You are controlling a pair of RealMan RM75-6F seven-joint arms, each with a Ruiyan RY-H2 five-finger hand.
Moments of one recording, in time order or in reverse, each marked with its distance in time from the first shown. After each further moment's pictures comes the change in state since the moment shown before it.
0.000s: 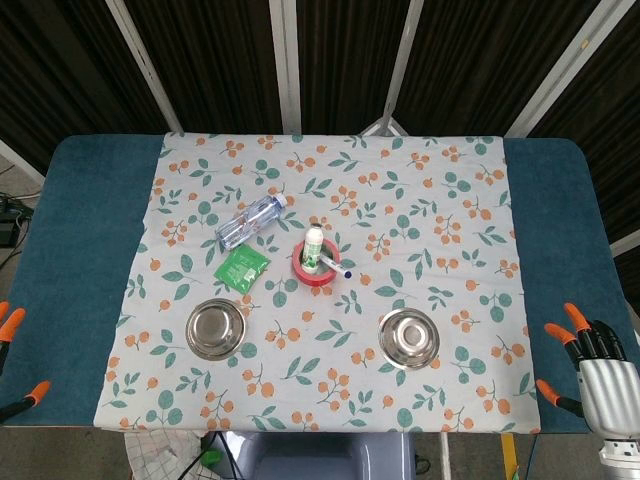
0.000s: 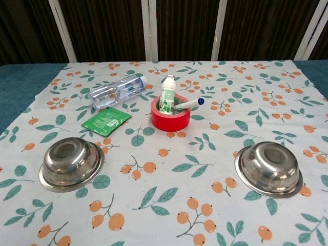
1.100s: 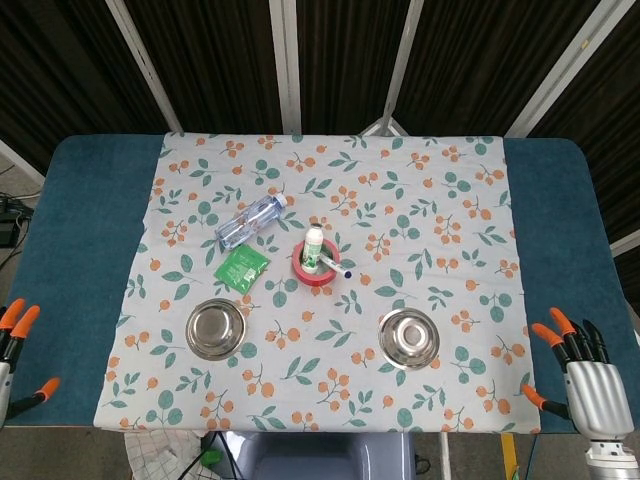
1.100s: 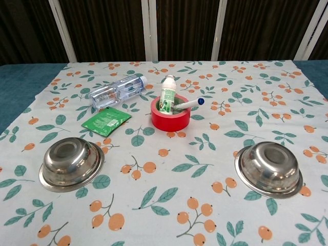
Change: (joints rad) left arm -0.028 -0.022 -0.006 0.025 0.010 -0.042 0.010; right arm 0.004 -0.015 -0.017 -0.048 0.017 -0.046 0.027
